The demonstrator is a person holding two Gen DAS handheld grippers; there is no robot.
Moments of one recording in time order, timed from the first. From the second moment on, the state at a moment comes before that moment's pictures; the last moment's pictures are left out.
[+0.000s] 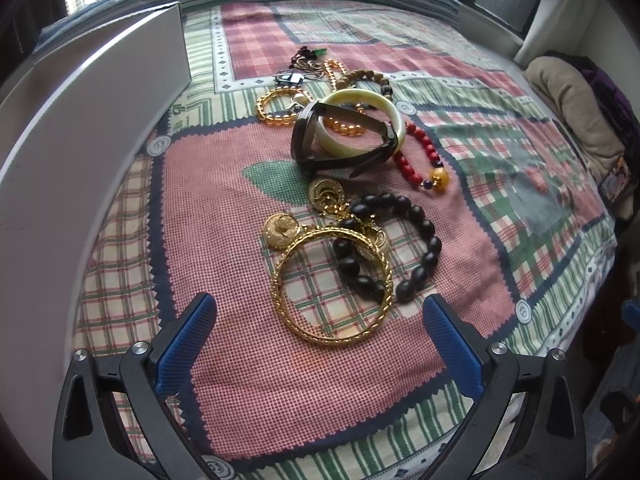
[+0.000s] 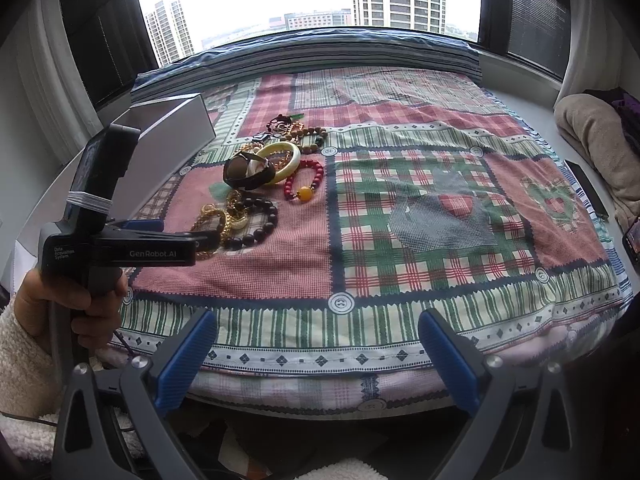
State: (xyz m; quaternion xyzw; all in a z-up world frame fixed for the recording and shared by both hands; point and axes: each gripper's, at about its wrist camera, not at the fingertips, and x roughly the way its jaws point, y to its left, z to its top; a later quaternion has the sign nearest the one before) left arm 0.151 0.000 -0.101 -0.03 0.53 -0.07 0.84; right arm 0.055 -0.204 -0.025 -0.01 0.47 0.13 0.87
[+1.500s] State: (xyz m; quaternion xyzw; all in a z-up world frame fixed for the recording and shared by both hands) left arm 0.080 0.076 -0.078 -0.07 0.51 0.00 0.86; right arm 0.217 -0.036 -0.100 -0.12 0.55 0.38 0.74
